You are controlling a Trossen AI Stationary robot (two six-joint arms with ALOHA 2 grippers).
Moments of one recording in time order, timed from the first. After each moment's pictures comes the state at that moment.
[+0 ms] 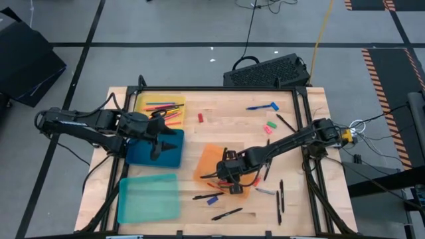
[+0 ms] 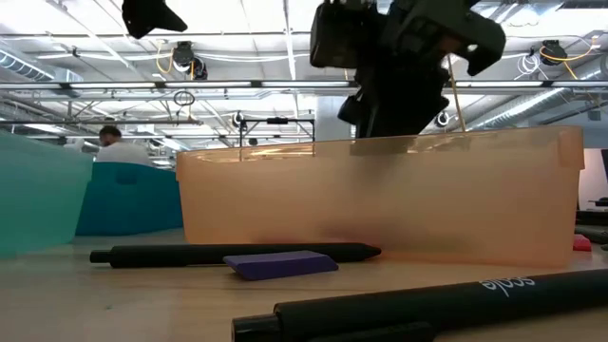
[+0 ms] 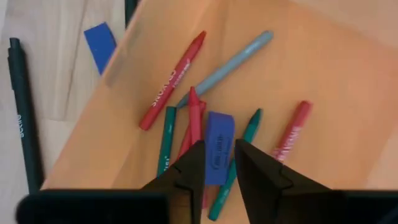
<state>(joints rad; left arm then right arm) -0.12 0.93 0.99 -0.66 -0.07 -0.37 0.28 1.88 1.27 -0.53 -0.02 0.17</state>
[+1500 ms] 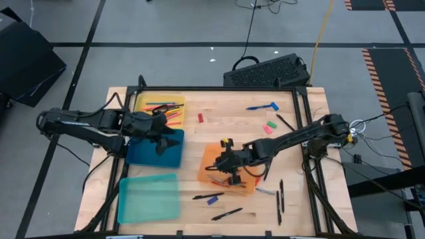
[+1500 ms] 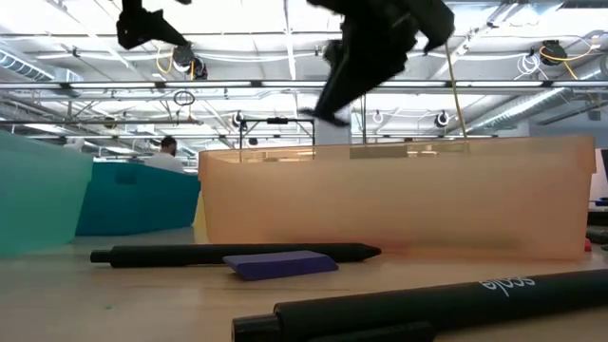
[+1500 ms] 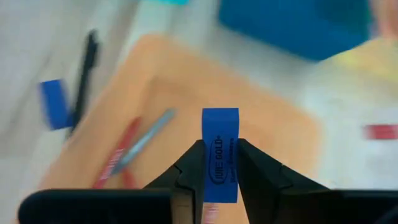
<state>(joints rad) -0.08 0.96 0.99 -0.68 -0.09 -0.63 0.25 1.73 1.25 -0.44 0.19 -0.06</state>
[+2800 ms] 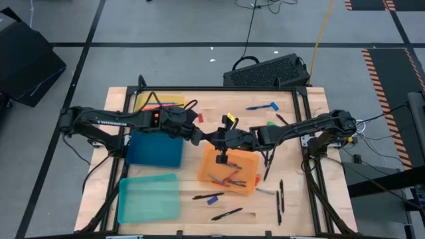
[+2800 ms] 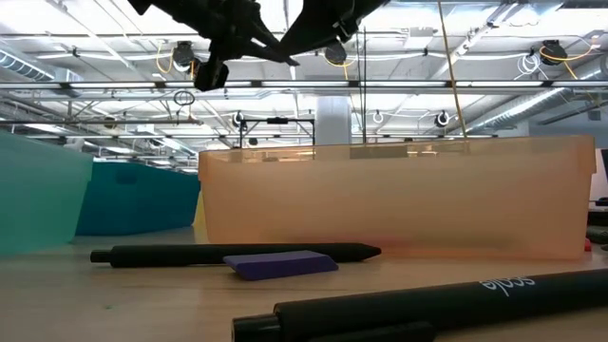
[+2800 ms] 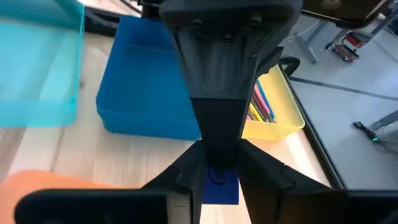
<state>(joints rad) 0.08 1.35 0.99 -0.18 0.11 -0.93 0.16 1.64 1.26 -0.16 0.40 -0.11</state>
